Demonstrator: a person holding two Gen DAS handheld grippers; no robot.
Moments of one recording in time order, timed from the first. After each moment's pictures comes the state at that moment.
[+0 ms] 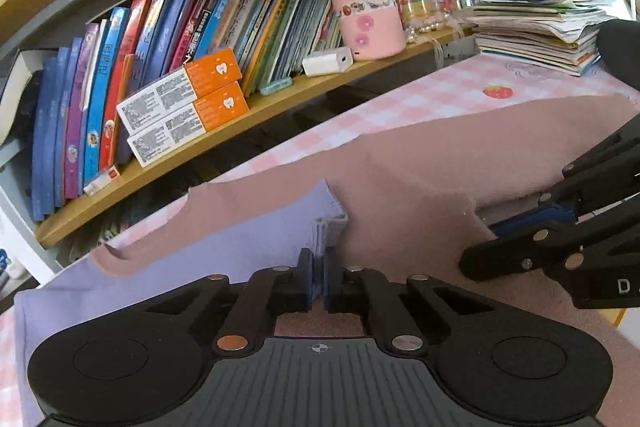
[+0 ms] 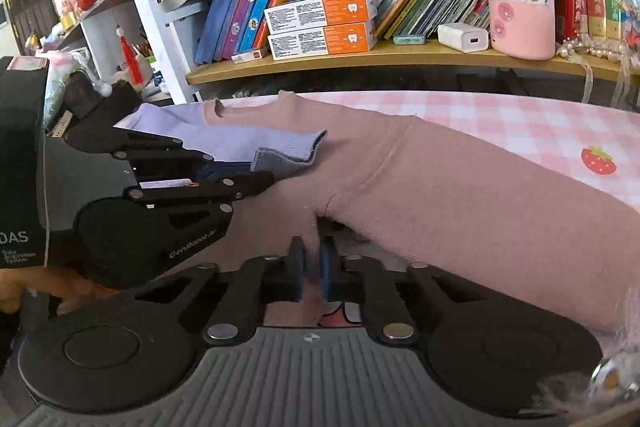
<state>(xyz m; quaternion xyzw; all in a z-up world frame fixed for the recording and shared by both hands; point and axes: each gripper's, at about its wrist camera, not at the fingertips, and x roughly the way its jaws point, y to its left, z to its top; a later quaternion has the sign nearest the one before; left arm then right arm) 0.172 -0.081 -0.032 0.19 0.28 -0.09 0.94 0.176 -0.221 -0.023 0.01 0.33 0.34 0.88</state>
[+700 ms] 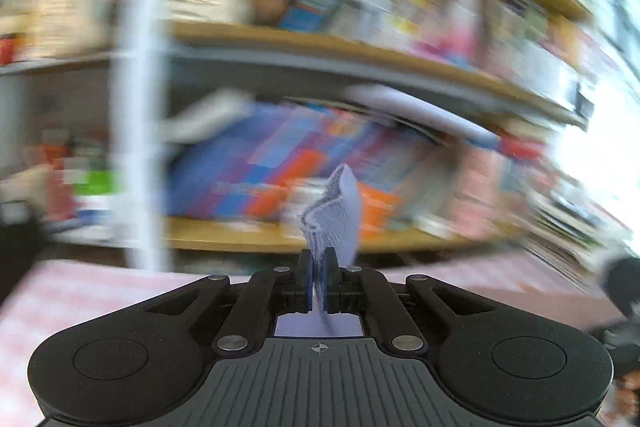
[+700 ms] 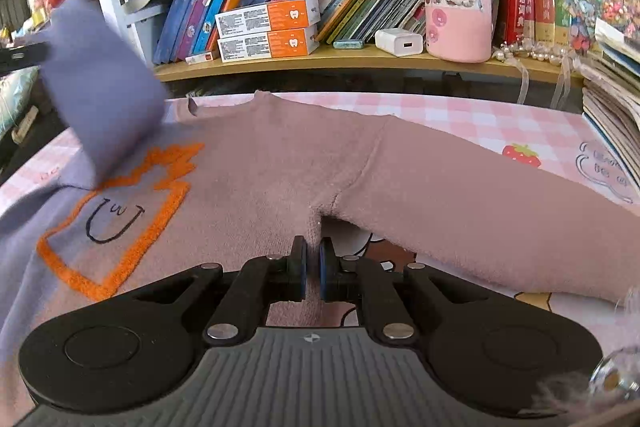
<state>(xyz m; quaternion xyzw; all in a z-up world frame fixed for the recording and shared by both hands) 0.081 0.121 0.080 -0.04 0.14 0.02 0.99 0.176 -0.262 -0.021 -0.02 0.33 0.29 0.90</state>
